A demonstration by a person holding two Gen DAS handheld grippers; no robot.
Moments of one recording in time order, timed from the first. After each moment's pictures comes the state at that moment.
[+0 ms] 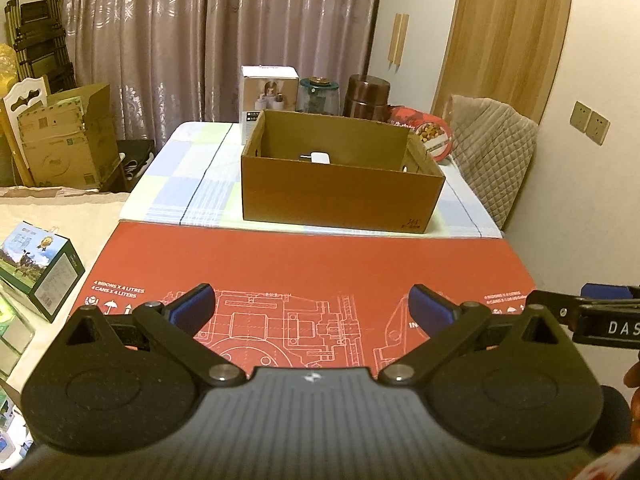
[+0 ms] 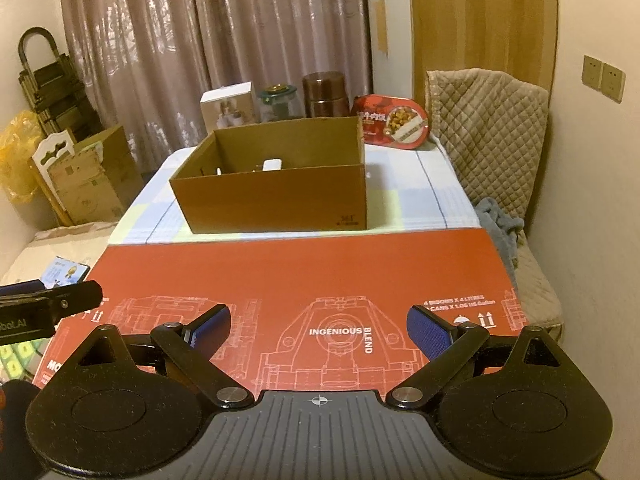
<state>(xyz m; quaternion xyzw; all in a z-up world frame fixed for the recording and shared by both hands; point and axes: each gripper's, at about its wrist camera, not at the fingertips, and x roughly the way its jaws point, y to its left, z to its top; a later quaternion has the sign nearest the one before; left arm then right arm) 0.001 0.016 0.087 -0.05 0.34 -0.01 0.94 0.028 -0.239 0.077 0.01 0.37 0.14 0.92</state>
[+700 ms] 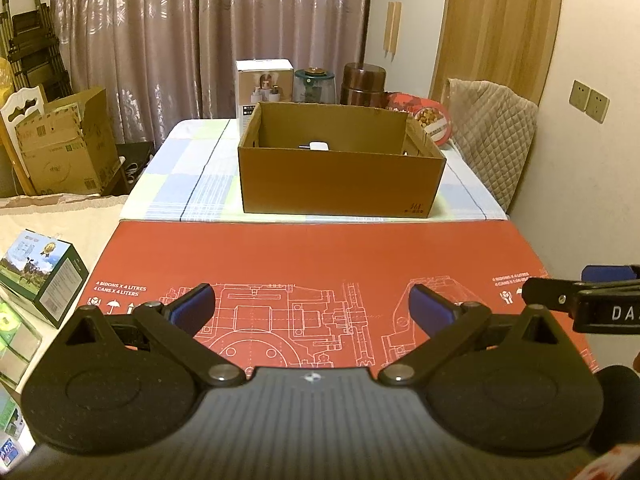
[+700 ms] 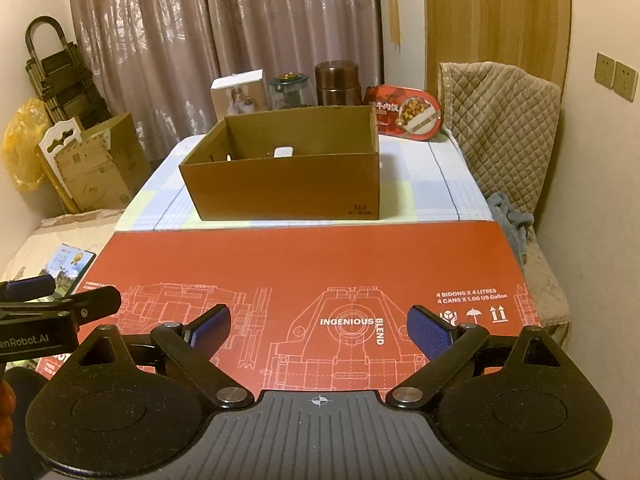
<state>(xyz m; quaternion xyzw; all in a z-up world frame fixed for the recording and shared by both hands) 0.000 0.011 0.074 -0.02 0.34 -0.01 0.94 0.029 -0.229 0.068 0.01 0.38 0.15 0.91</state>
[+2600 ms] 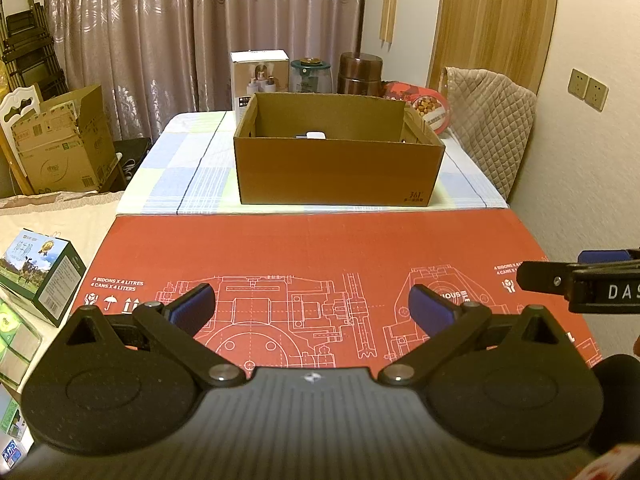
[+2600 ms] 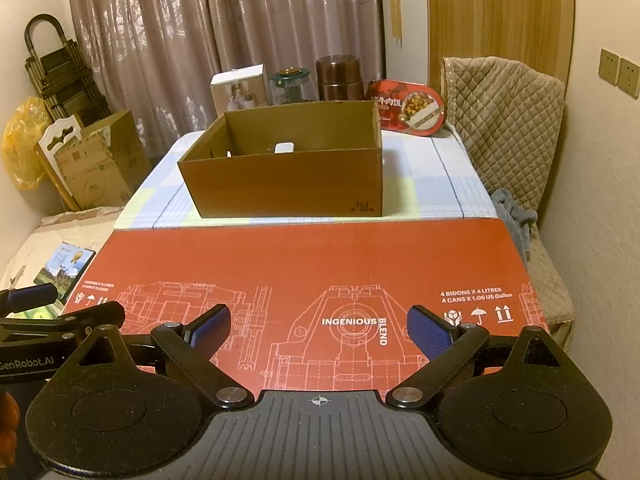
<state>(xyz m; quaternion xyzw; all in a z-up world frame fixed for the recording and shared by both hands) 0.000 0.013 0.065 -0.02 0.35 -0.02 0.93 0.035 -0.226 0.063 0.01 0.38 0.15 0.91</state>
